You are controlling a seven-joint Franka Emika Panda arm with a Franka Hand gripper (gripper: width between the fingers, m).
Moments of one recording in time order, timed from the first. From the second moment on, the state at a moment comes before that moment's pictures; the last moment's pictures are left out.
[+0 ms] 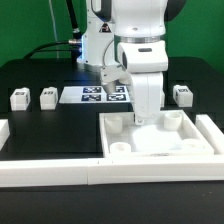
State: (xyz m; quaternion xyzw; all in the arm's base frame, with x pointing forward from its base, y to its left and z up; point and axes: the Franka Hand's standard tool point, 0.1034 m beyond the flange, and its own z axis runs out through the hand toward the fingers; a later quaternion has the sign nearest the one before) arm 0.493 0.042 0.009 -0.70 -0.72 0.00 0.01
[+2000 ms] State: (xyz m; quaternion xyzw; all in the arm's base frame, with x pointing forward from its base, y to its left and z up) arm 0.494 0.061 0.008 -0.72 -0.69 0.02 0.02
